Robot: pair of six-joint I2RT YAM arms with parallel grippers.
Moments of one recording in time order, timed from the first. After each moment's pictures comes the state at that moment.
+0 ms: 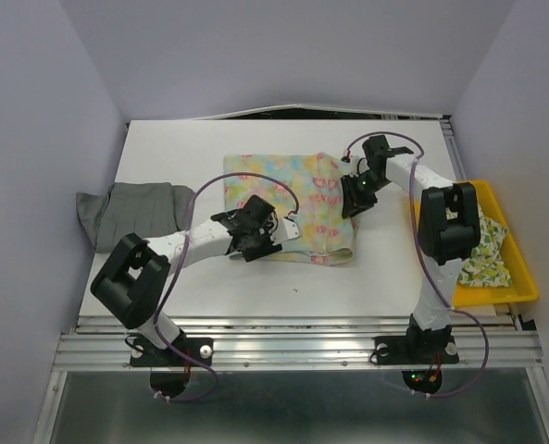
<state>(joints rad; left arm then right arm) -0.72 1.55 0.91 -0.39 -0.01 0.62 0.18 2.02 1.55 -0.87 -0.44 -0.08</state>
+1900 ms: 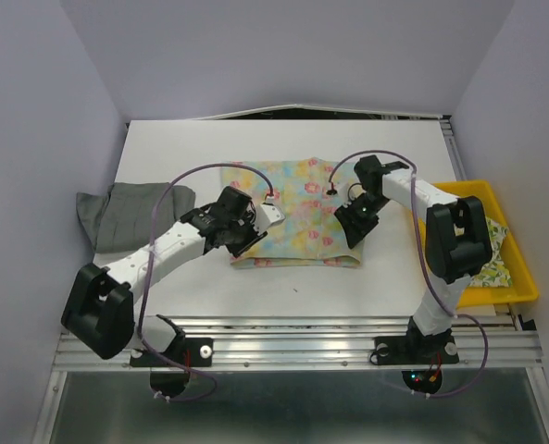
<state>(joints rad) -0.63 1.30 0.92 -0.57 0.12 0.43 0.25 1.85 1.37 -1.00 -0.41 -0.50</state>
